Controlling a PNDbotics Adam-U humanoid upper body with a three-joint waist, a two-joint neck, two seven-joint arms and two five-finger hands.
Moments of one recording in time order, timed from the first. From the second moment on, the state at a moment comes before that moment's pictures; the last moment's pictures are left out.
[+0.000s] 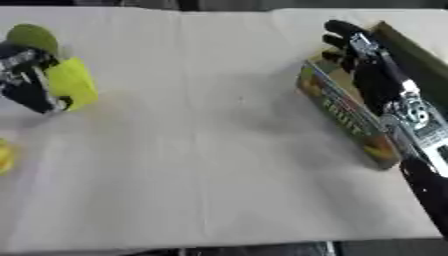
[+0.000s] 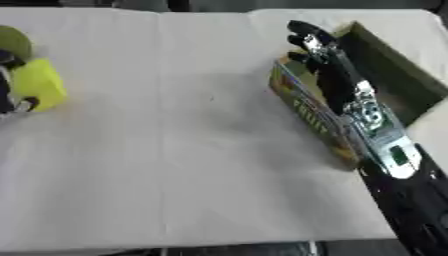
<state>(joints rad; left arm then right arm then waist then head) -0.94 0.42 -0.26 -1.20 -0.69 0.29 -0.56 -0.15 -0.53 -0.06 -1.89 -0.33 0.00 -0.01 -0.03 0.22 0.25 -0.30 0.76</state>
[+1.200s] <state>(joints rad) -0.64 0.25 -0.26 -1.77 -0.46 0.19 -0.20 -0.52 -0.98 0.21 -1.98 -0.08 0.06 0.18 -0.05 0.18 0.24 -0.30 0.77</state>
